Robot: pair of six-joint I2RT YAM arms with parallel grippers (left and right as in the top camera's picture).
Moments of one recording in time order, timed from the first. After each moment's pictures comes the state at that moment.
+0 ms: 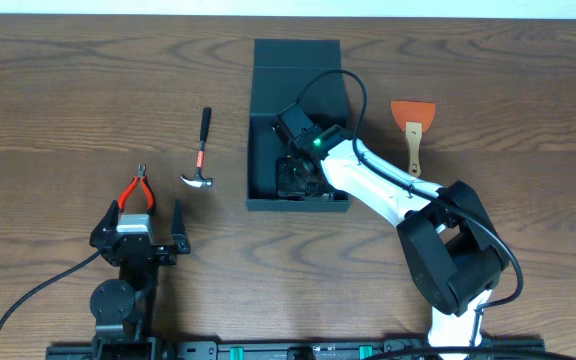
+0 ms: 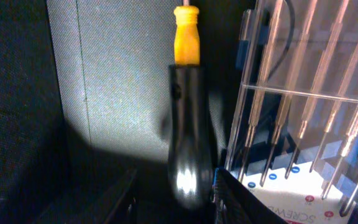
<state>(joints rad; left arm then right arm) 0.00 0.01 0.02 -0.10 0.00 0.02 0.64 2.00 1.38 -0.71 -0.12 0.65</state>
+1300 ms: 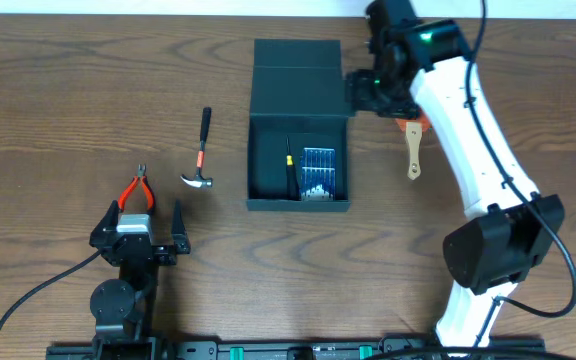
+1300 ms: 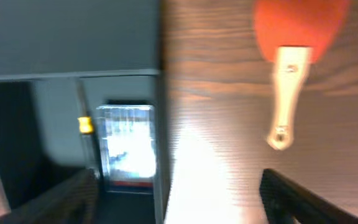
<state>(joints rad) 0.00 0.01 0.02 -0.10 0.00 0.02 0.27 2.00 2.03 -1.36 0.00 0.37</state>
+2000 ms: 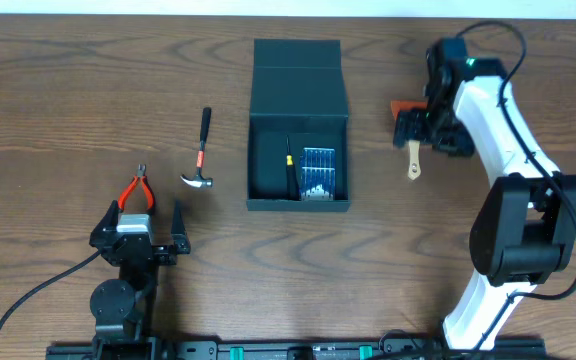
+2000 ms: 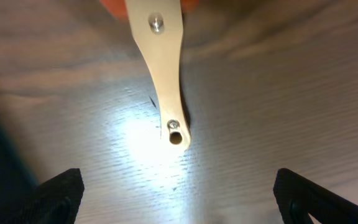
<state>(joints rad) 0.00 0.01 0.02 -0.10 0.00 0.02 0.05 2.00 1.60 -1.15 0.07 0.28</state>
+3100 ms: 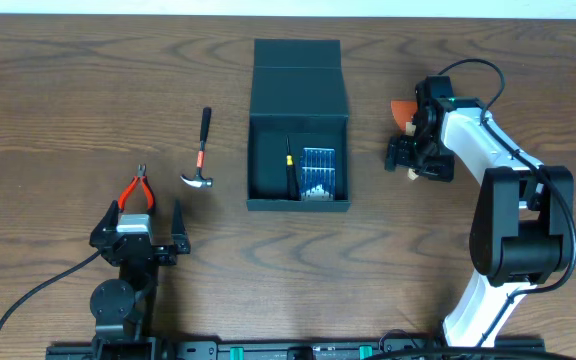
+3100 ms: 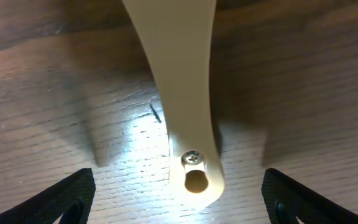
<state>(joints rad) 0.00 0.01 0.02 -0.10 0.00 0.02 0.05 2.00 1.34 -0.87 0.01 0.28</state>
